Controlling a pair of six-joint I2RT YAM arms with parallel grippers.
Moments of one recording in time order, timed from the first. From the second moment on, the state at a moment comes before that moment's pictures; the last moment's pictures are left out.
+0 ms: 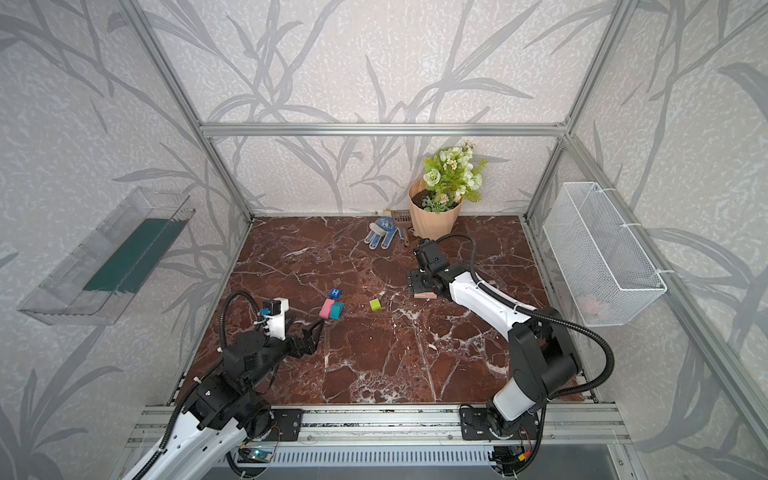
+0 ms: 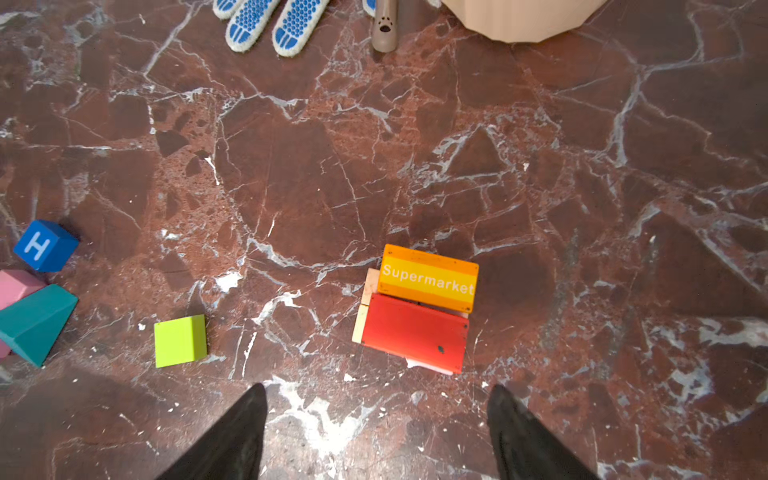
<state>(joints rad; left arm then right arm) -0.56 0.28 0.30 -0.35 -0.11 -0.38 0.52 1.57 1.12 -0.49 0.13 0.32</state>
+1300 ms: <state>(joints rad) -0.56 0.08 0.30 -0.52 -0.35 -0.45 1.02 2.30 1.81 -0.59 0.18 0.38</state>
